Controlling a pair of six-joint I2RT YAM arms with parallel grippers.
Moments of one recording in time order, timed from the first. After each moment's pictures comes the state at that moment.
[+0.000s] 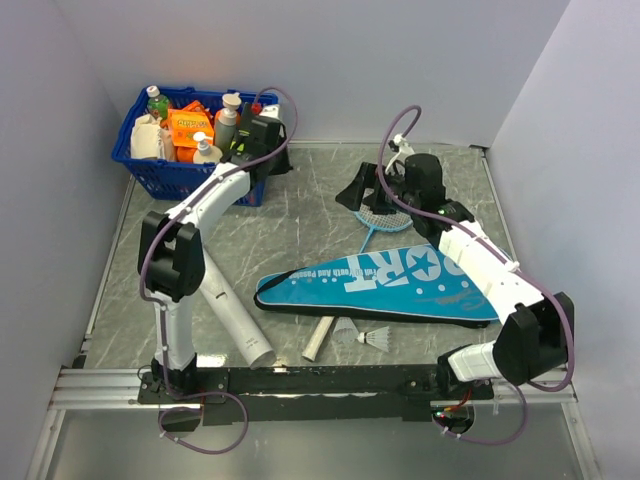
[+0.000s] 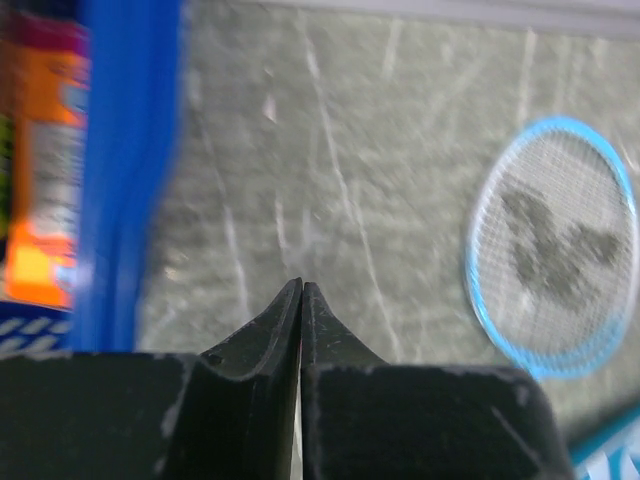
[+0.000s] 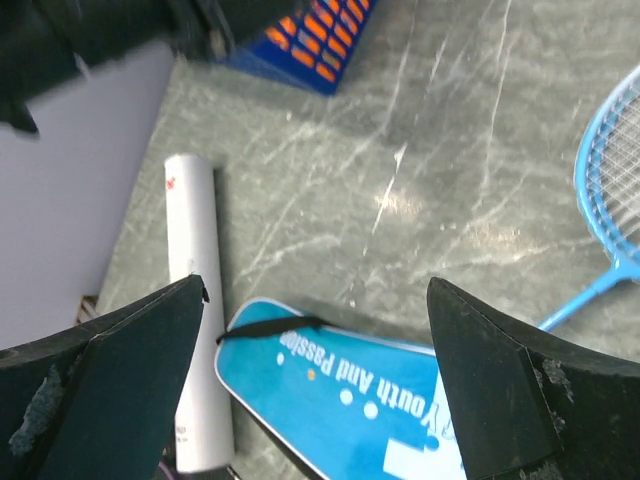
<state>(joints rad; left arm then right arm) -0.42 2.01 1.79 -0.36 -0.11 -0.43 0.36 1.37 1.16 -0.20 -0.36 0.52</state>
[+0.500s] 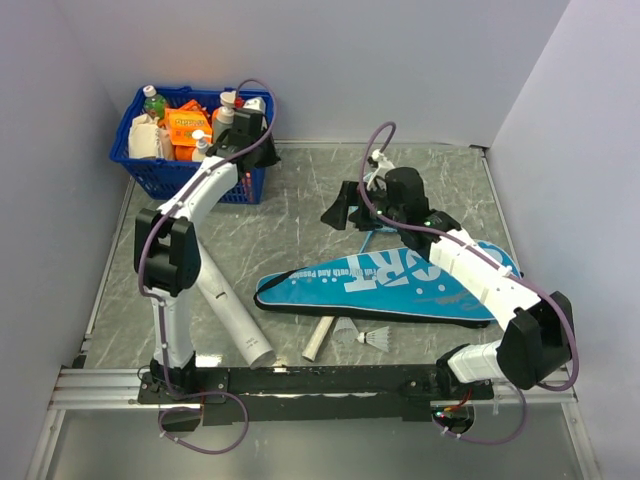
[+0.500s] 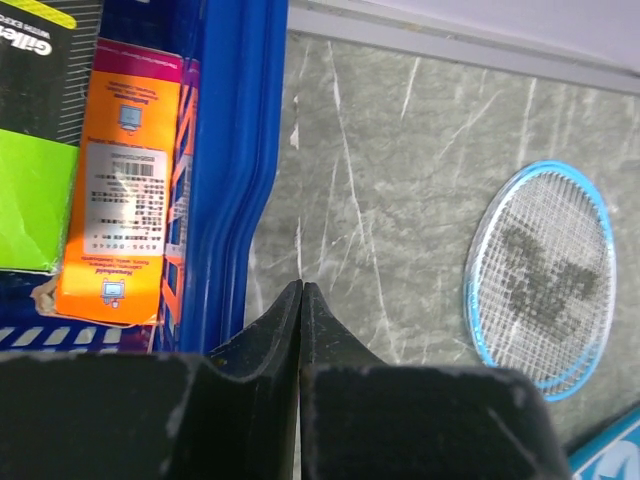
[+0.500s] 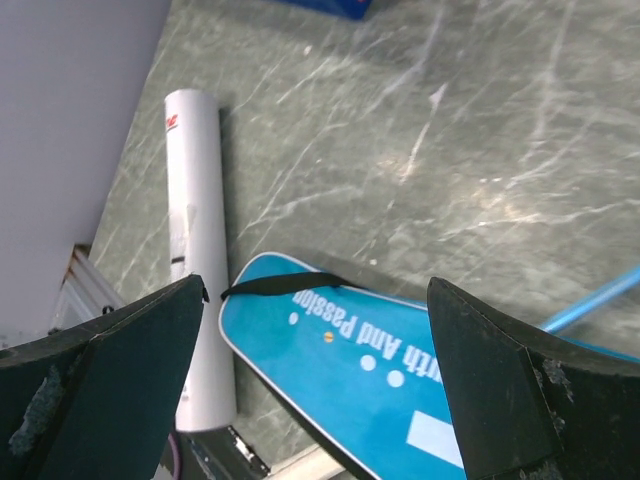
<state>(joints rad) -0.32 2.05 1.86 -0.38 -0.06 -0.47 0.48 1.35 1.09 -0.21 -0.32 0.51</state>
